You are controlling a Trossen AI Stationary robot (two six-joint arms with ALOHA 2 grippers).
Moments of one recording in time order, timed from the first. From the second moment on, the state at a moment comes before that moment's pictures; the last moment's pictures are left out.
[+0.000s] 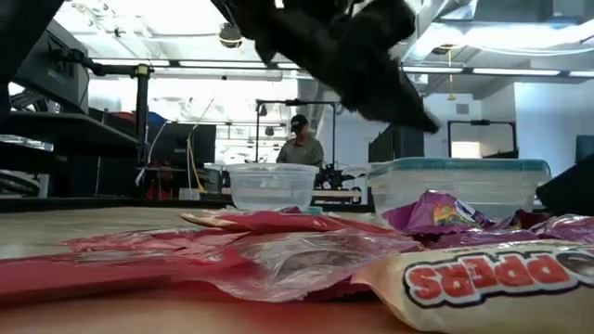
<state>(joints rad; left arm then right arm) -0.06 2.07 1.48 0.05 0.16 0.25 0.96 1.92 0.67 0.17 1.15 1.46</state>
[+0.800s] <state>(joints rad) -0.06 2.24 1.49 0.17 0.29 0.21 0.88 1.91 0.60 0.50 1.11 1.14</state>
